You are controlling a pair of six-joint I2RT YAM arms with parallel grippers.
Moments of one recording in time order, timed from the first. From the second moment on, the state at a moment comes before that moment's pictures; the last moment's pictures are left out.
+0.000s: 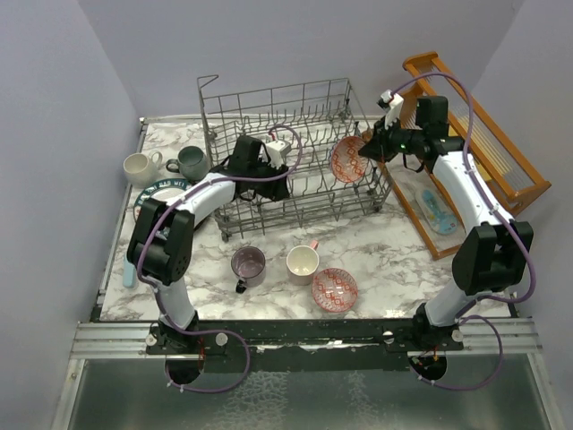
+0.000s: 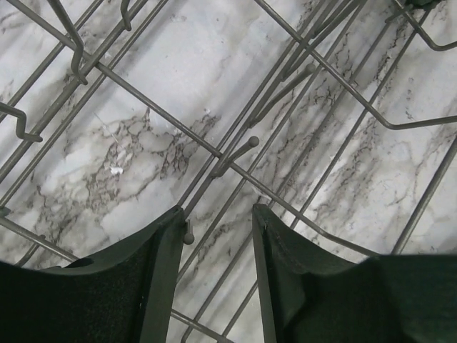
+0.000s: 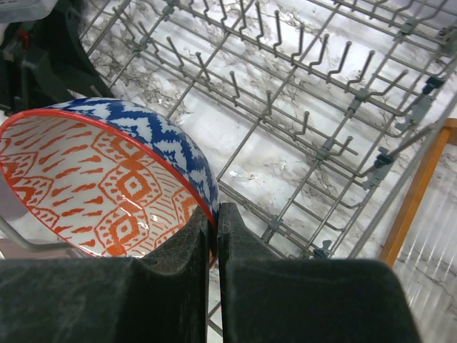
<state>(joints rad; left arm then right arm) -0.40 1.83 1.29 -0.22 0.44 0.02 0.10 1.64 1.49 -0.46 -0.72 -0.25</state>
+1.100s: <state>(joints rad) -0.31 1.69 1.42 -0.15 0.47 -0.04 0.10 1.64 1.55 -0.47 -0.63 -0.29</state>
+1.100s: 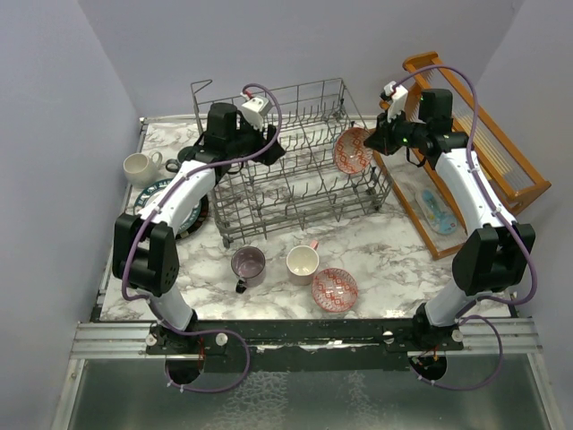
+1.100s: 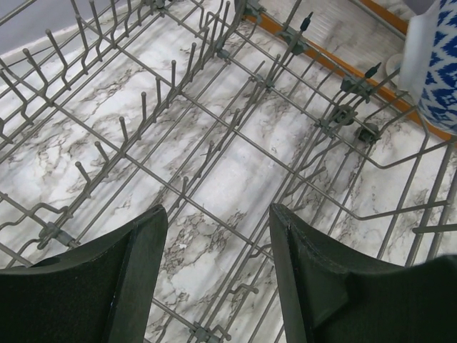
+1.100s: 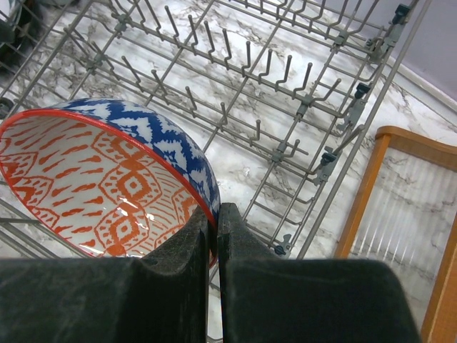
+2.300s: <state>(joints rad) -0.31 1.45 1.10 0.13 0.48 -0.39 0.38 1.79 1.69 -0.32 0.21 -0.24</state>
